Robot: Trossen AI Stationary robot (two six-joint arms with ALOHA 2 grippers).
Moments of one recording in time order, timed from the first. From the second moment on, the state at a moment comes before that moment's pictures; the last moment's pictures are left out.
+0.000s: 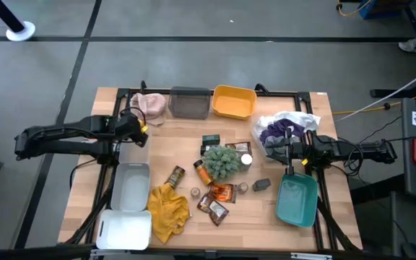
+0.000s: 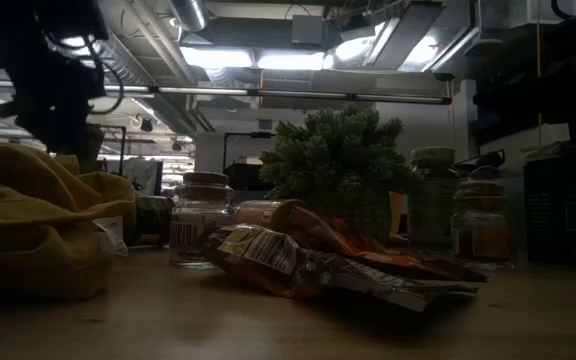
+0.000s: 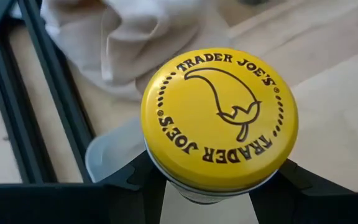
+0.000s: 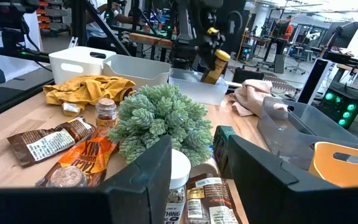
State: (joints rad) left arm 0.24 0.70 0.58 -1.06 -0.46 -0.77; right arm 0.08 0.08 0.05 -0.03 0.05 -0.18
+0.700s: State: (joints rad) left arm 0.24 0.69 0.37 -0.81 -0.52 -0.89; right arm 0.08 0.08 0.05 -0.03 0.05 -0.18
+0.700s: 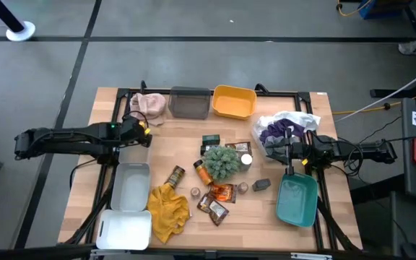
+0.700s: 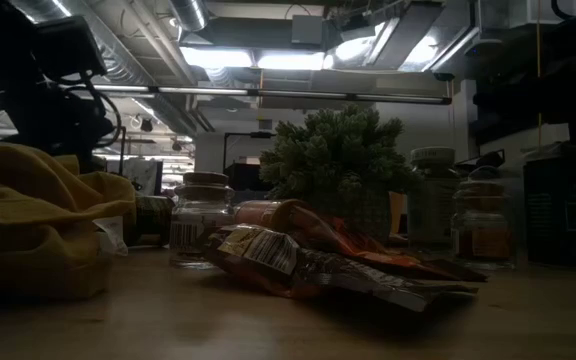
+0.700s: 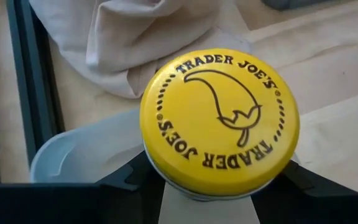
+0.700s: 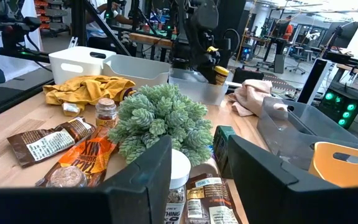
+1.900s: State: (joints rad) left arm 0.24 0.69 0.41 -0.84 -0.25 -0.84; right arm 0.08 0.08 0.05 -0.03 0.05 -0.18
